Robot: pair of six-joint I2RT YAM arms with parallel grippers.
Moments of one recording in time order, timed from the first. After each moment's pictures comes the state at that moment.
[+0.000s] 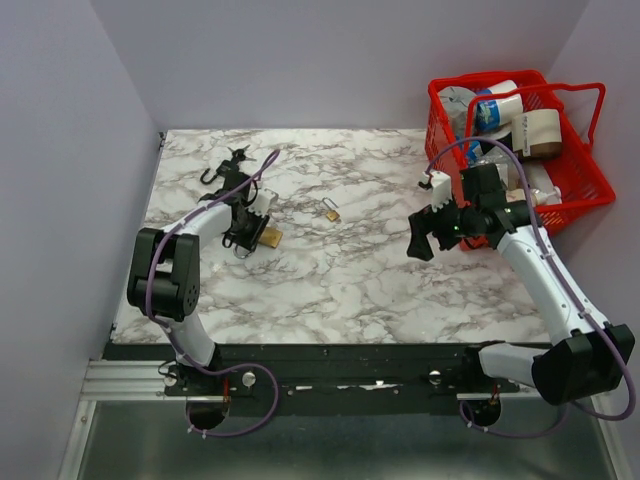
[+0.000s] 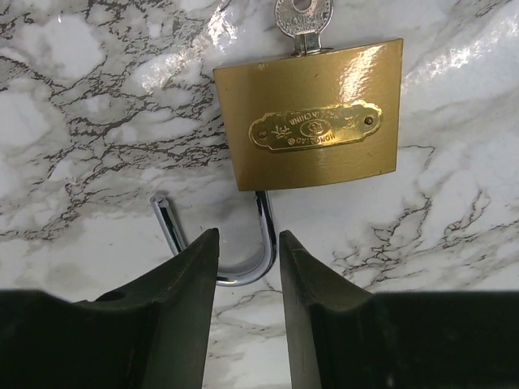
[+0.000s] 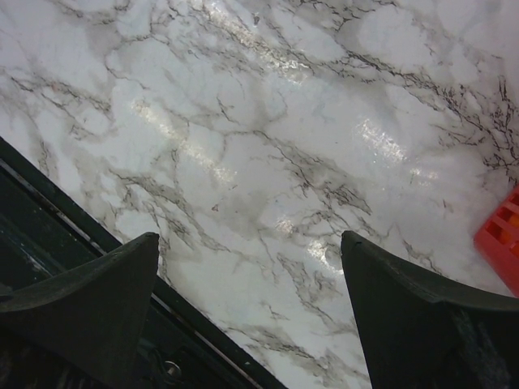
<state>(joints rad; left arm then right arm) -0.18 1.73 1.11 -0.56 0.13 0.31 0.21 1.23 1.15 -0.89 -0.43 -0.29</state>
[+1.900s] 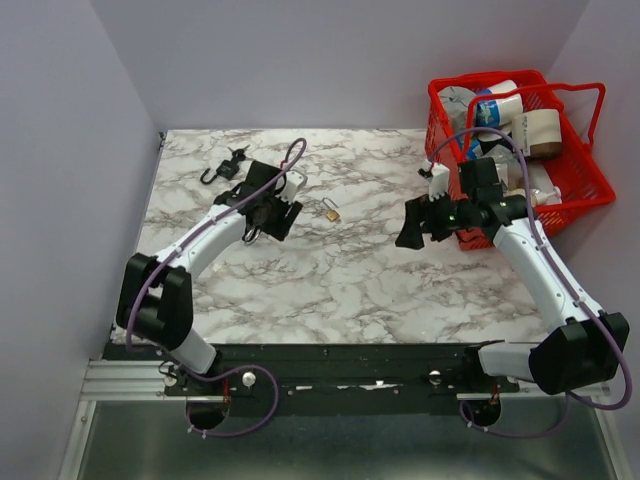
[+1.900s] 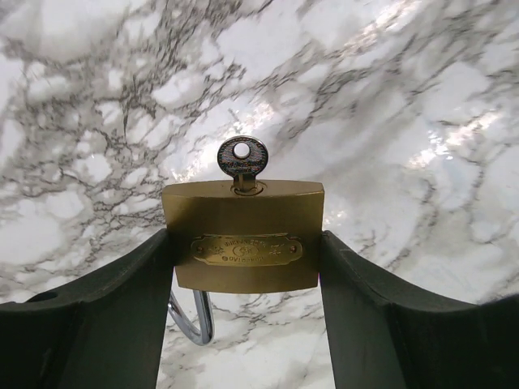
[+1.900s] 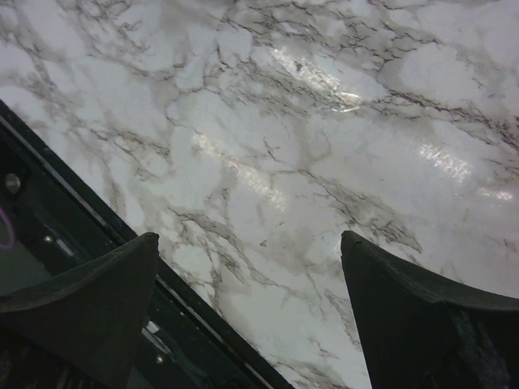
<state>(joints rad) -0.38 1.59 1.16 -0.51 0.06 0.20 0.21 1.29 1.18 -0.81 -0.53 -0.12</state>
